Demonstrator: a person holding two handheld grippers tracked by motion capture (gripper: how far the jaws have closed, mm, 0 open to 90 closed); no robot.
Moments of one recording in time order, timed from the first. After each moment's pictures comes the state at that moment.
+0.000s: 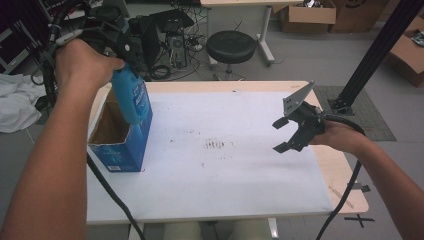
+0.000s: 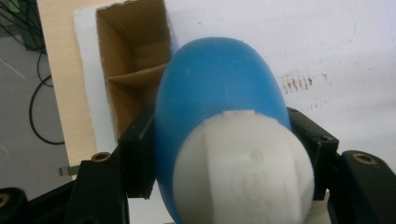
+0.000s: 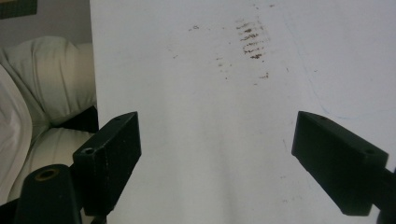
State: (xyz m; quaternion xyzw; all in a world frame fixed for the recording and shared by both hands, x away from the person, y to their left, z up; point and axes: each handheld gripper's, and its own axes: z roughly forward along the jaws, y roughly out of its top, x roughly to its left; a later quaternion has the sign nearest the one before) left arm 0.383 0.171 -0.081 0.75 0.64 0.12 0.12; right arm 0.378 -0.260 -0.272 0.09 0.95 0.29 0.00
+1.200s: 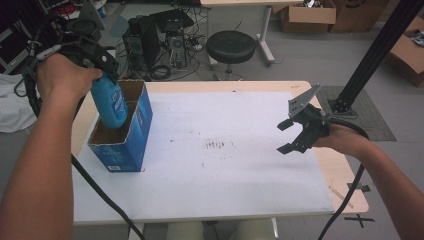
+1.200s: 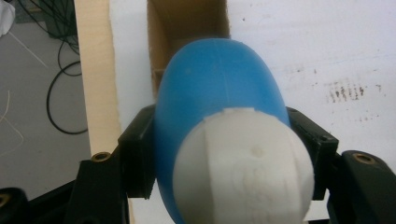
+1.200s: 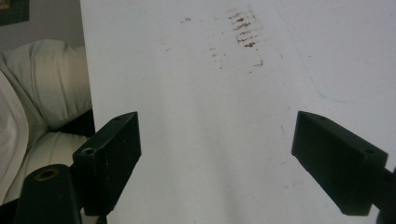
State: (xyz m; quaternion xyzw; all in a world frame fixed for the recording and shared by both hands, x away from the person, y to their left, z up) left arm 0.394 0.222 -0.118 0.73 0.67 0.13 0.10; right arm 0.376 -0.273 -0.279 0.11 0.95 0.29 0.01
